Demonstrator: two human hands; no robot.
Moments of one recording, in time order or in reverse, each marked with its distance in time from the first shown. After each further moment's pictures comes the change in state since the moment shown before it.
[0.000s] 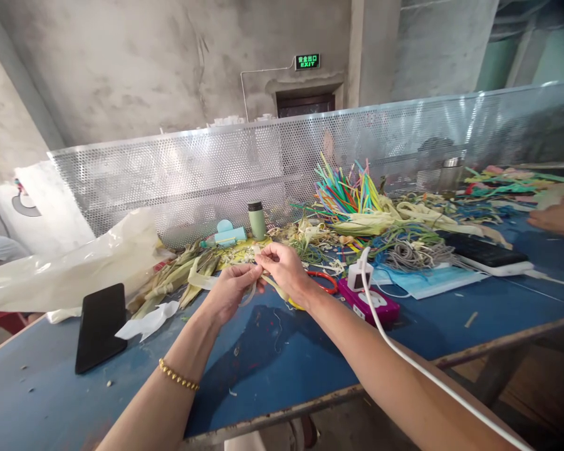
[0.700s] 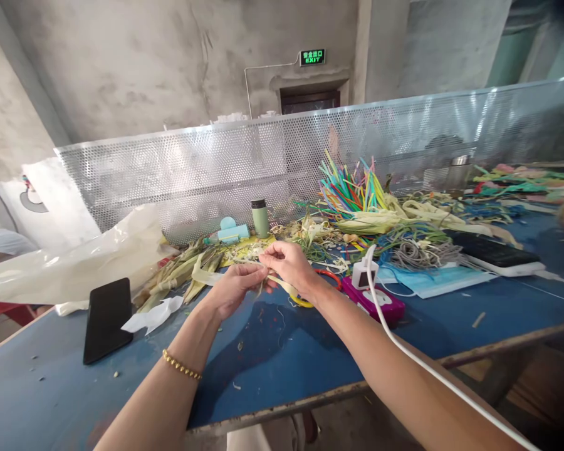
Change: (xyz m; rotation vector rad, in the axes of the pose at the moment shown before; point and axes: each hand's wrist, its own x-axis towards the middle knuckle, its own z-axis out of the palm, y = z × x) left_hand -0.002 0.000 -0.005 0.054 -0.130 -0.039; right_hand 0.001 0.005 -0.006 -0.026 -0.110 0.023
